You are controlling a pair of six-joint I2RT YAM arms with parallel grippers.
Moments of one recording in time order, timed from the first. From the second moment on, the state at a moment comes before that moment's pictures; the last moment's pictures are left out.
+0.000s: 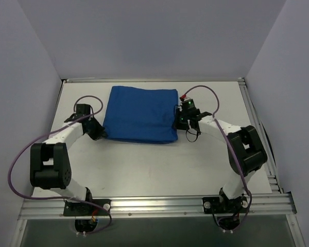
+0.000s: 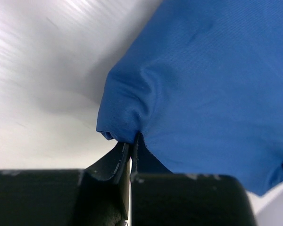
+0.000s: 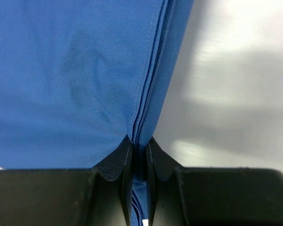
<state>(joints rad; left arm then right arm) 0.04 1.60 0.99 -0.48 0.14 -0.71 0.47 1.77 1.07 -0.14 -0.04 0.52</state>
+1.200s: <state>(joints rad) -0.54 1.37 0.67 -0.26 -0.08 -1.21 0.18 1.55 0.89 -0.39 0.10 0.43</state>
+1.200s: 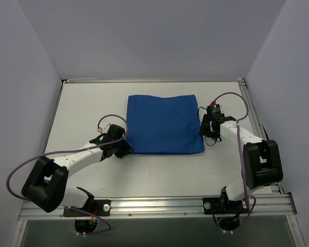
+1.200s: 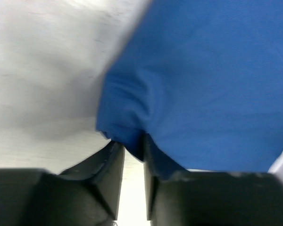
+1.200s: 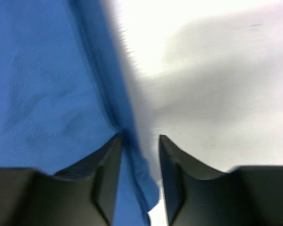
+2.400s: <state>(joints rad) -1.22 2.28 2.12 -0.74 -0.57 -0.53 0.15 0.83 1.26 -0.61 0.19 0.39</state>
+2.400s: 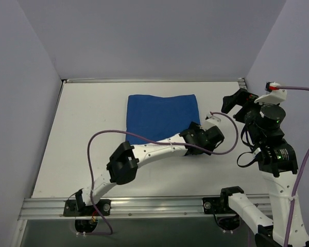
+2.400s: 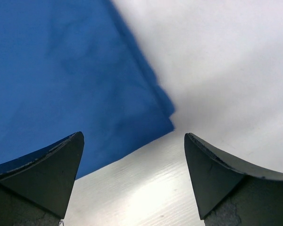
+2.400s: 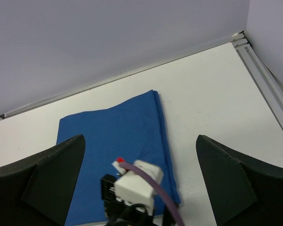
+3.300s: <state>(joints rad) -1.30 2.52 2.28 -0.77 -0.64 -0.16 0.17 0.82 1.23 -0.62 0.17 0.39</state>
